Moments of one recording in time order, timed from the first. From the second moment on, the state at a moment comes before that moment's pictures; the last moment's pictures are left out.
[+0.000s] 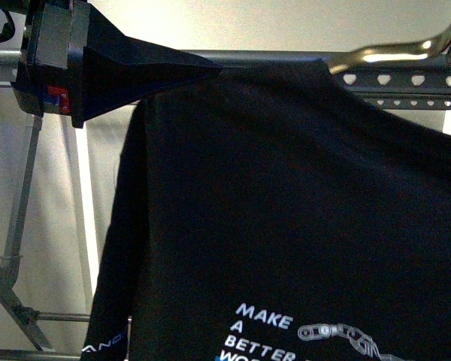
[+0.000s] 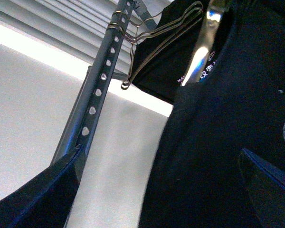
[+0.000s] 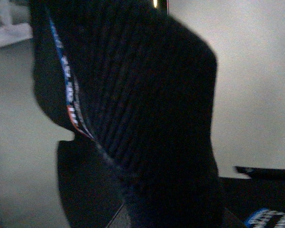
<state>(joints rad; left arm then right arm) -0.17 1.39 1.24 0.06 0.93 1.25 -0.28 1.43 1.21 -0.67 -0.74 -1.27</state>
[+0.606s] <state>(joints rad) -0.07 1.26 1.16 0.20 -0.07 -0.25 -0.33 1.18 1.07 -0.86 -0.89 -0.59</state>
